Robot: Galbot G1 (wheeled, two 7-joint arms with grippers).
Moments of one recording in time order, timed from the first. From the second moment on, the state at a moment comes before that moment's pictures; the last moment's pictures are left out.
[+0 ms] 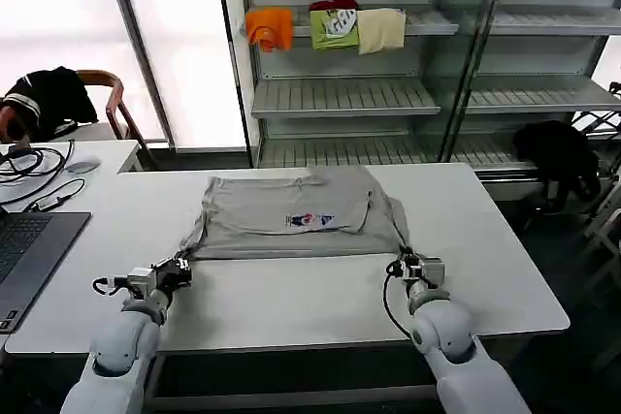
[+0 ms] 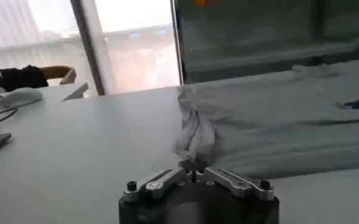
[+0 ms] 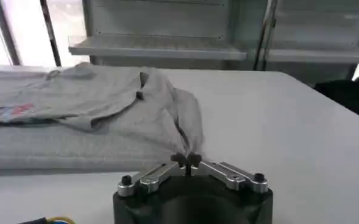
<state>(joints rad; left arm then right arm) 1.13 -1.22 -0.59 -1.77 -0.21 0.51 0.03 -1.05 1.21 0.26 1.86 0.45 -0.58 0.40</state>
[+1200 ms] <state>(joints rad) 1.57 -1.28 -0.62 -2.18 -0.23 0.47 0.01 -1.48 1.17 0.34 2.24 0.38 -0.54 0.44</state>
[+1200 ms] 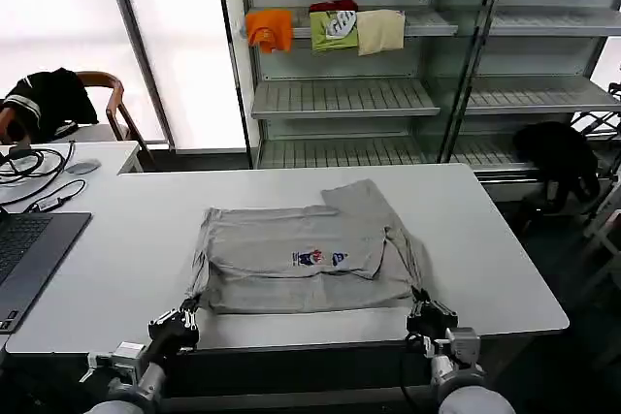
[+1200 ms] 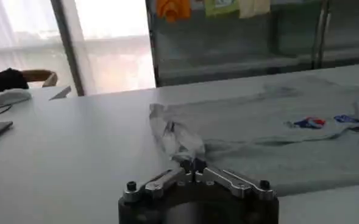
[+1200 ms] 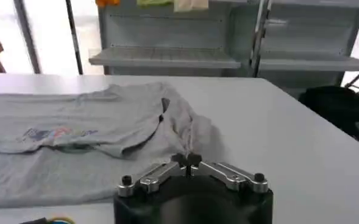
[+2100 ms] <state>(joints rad) 1.64 -1.28 -0.63 -2.27 -0.23 0.50 0.00 -1.54 1.18 0.42 2.30 0.40 -0.55 0.46</state>
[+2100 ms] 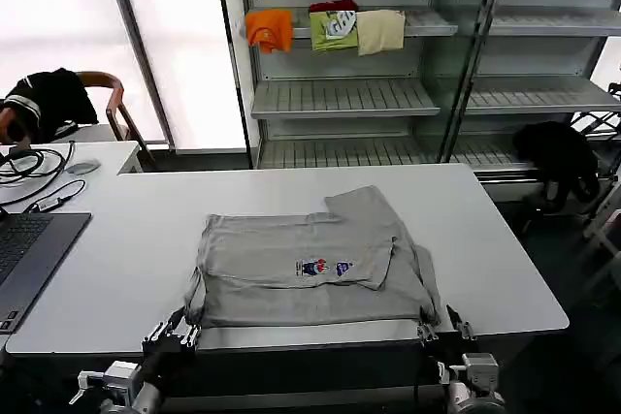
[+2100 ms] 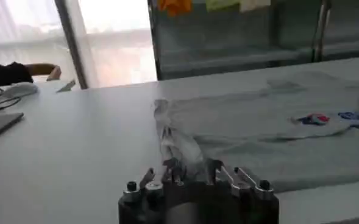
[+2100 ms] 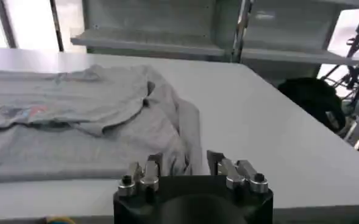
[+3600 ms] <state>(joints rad) 0.82 -1.05 -0.43 -1.76 -0.51 0.58 0.11 -0.38 1.25 0.10 1.39 0.58 -0.58 0.28</state>
